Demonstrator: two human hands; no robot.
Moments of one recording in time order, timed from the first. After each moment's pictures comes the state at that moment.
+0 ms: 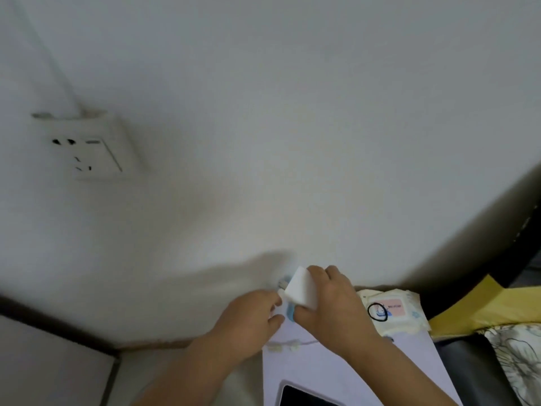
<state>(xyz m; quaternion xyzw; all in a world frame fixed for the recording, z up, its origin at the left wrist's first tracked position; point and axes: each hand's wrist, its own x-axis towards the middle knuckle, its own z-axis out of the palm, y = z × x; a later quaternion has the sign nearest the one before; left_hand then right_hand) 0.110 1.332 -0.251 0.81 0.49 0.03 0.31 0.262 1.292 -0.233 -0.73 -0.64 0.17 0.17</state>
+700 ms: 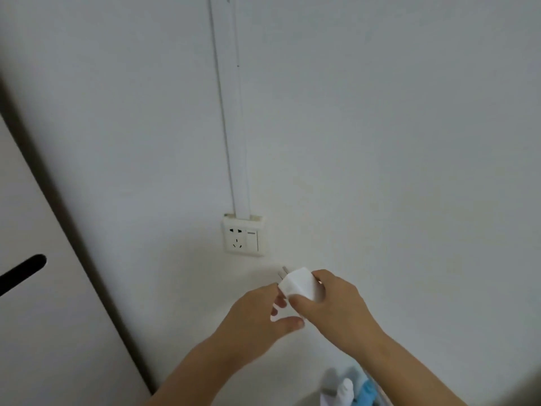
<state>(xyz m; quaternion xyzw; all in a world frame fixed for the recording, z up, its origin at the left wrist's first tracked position) -0.003 1.316 -0.079 0.74 0.55 0.27 0.29 0.147 1.317 -0.061 -0.62 -0.68 0.24 0.32</state>
